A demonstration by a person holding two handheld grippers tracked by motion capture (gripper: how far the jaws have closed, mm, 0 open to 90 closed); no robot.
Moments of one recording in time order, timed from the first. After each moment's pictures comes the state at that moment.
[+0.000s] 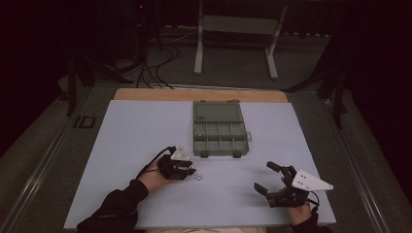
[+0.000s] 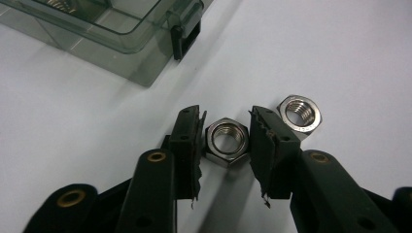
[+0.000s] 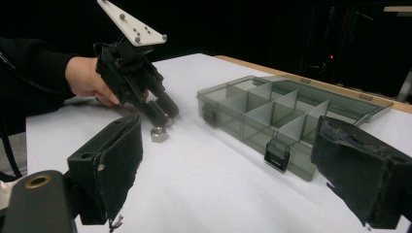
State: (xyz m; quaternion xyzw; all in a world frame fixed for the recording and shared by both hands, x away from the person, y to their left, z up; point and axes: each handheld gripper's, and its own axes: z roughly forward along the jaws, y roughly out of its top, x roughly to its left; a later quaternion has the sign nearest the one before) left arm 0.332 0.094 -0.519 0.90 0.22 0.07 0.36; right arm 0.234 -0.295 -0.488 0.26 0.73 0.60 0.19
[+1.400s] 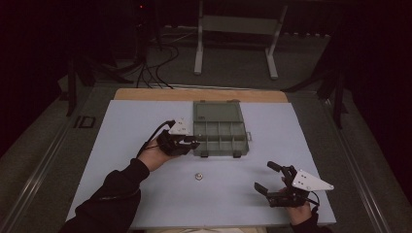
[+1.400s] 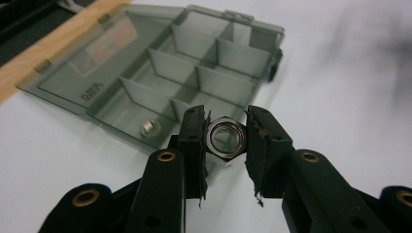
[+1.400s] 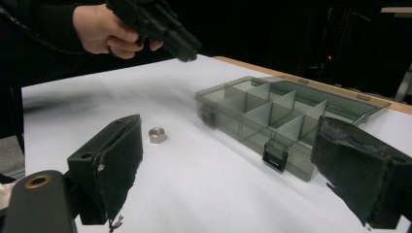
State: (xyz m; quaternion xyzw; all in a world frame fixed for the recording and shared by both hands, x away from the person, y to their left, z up) left arm 0.369 0.088 -0.434 0.88 0.22 0.12 0.41; right arm 0.234 -0.296 -0.488 0.26 0.73 0.60 0.19
